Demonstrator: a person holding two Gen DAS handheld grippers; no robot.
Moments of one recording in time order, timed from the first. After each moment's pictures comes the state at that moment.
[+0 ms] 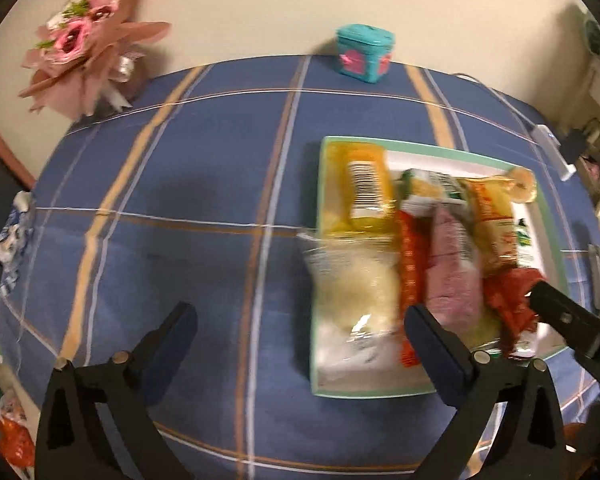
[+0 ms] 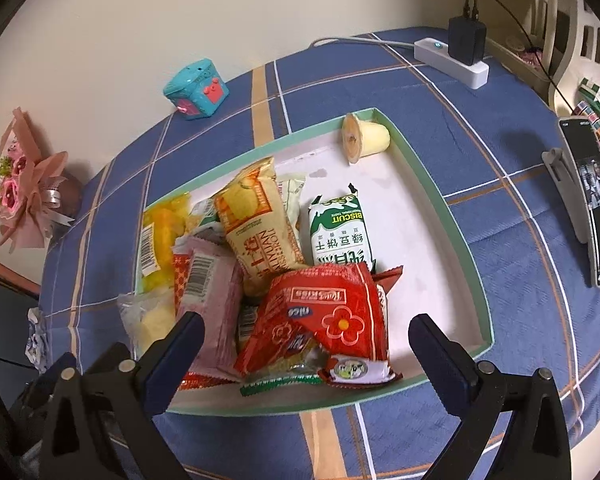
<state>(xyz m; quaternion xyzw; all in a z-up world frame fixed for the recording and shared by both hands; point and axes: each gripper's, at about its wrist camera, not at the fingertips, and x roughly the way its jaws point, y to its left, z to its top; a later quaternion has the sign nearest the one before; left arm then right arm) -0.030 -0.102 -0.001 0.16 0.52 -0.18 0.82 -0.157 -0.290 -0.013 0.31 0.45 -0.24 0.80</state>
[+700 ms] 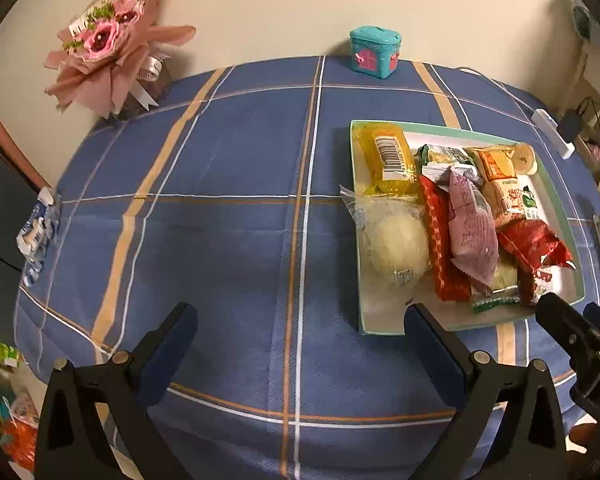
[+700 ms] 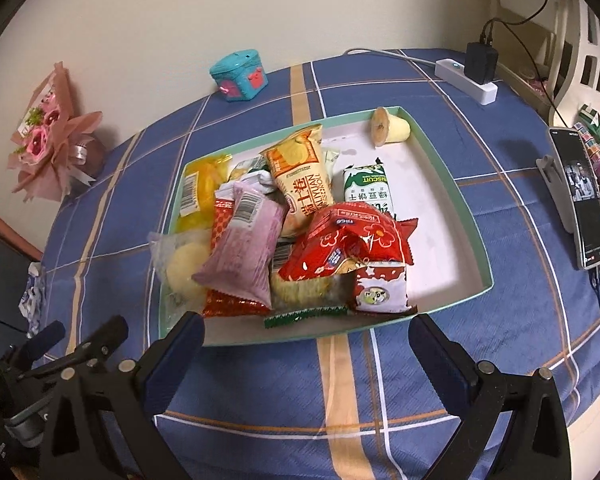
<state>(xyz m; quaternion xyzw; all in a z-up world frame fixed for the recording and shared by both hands) -0.062 -0.061 0.008 0.18 0.50 -0.18 0.83 -0.183 -0.230 0.000 0.26 0.45 -0.23 0.82</state>
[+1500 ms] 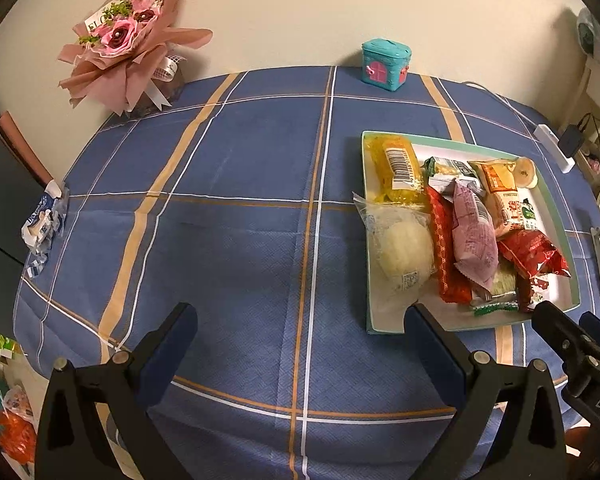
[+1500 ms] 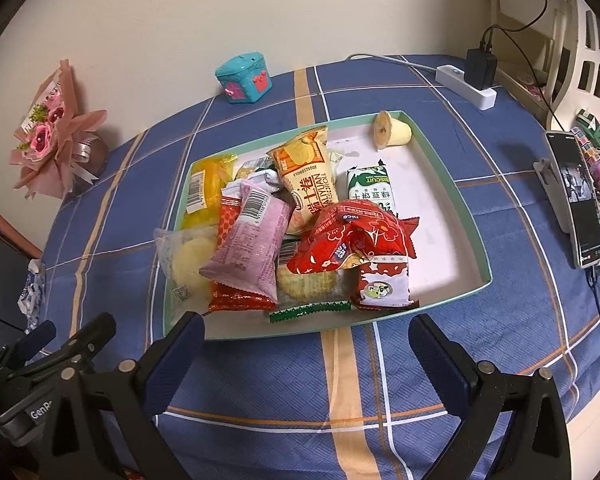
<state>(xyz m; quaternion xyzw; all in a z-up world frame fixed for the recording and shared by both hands) -0.062 -0.047 0.016 0.16 0.49 -0.18 0.84 -0.186 -0.222 0.003 0.26 0.45 -0.23 0.83</state>
